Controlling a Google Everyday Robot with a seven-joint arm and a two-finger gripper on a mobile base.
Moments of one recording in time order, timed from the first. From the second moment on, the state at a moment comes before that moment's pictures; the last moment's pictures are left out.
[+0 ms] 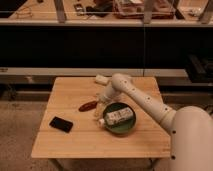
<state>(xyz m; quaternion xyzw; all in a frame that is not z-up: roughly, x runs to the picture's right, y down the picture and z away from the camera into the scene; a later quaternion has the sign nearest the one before) -0.062 0.094 0.902 -0.32 -0.32 0.09 0.89</state>
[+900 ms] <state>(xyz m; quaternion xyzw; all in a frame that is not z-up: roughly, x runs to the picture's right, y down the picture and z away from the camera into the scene) -0.074 0.093 0.928 -0.31 -0.34 0.11 0.88</state>
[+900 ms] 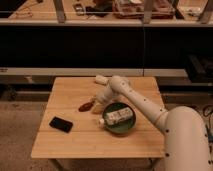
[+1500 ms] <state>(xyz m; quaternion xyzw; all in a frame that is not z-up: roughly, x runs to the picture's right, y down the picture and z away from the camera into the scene) -0.052 0.041 0.903 -0.27 -0.37 0.18 0.87</state>
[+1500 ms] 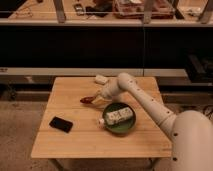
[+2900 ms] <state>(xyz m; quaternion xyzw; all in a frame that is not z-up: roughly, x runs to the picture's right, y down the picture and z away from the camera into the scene) 0.022 -0.073 0.838 -0.20 -0.36 0.20 0.89</state>
